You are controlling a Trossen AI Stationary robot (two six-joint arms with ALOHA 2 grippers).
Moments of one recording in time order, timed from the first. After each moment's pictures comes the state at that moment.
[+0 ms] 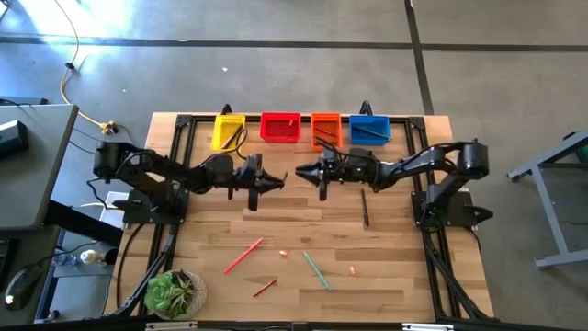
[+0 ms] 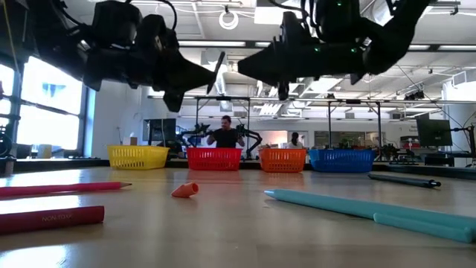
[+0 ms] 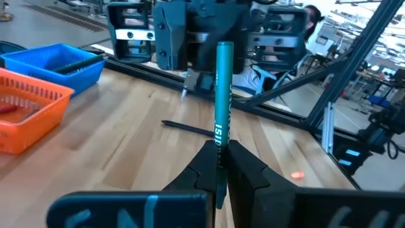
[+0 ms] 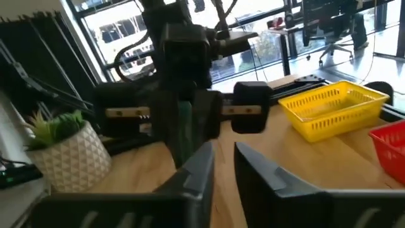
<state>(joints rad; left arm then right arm) 0.29 1.47 0.37 1.00 0.20 -0.28 -0.17 1.63 0.67 0.93 -0.13 0.27</state>
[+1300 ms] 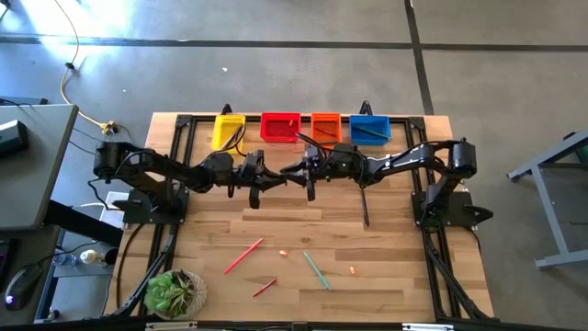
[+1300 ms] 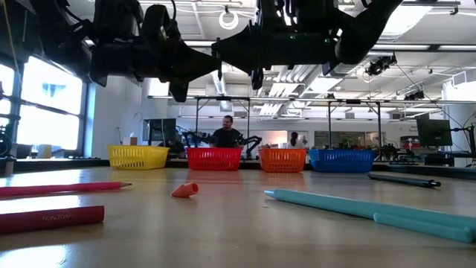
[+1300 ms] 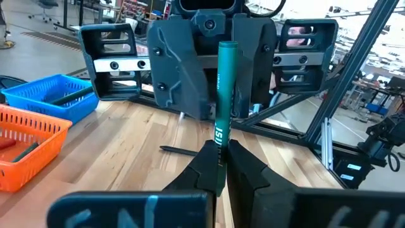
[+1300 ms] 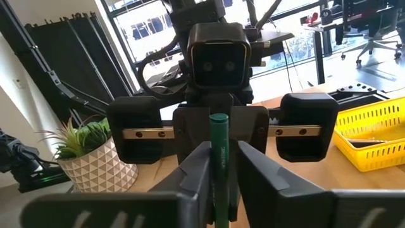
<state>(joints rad) 0.29 1.47 0.40 1.05 0.20 -0.26 -0.16 1.74 0.89 0.83 -0.24 0.29</state>
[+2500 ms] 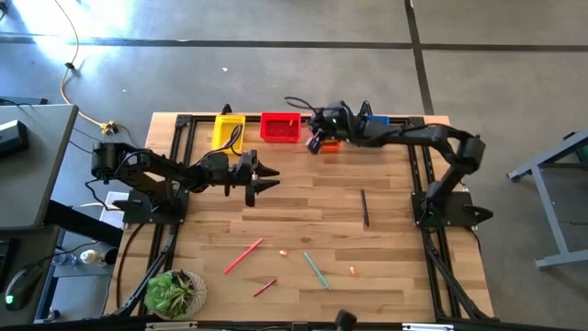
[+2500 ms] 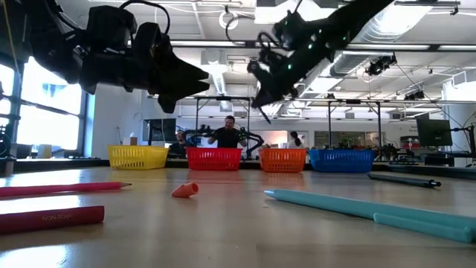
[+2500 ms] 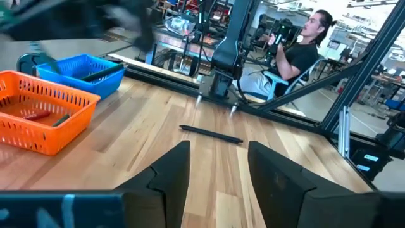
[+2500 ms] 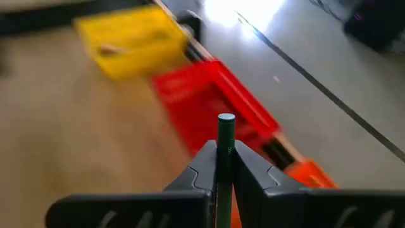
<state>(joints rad) 0.35 1.44 0.32 1.04 0.20 -0.26 -0.45 1.68 1.13 -0.01 0.13 -0.04</state>
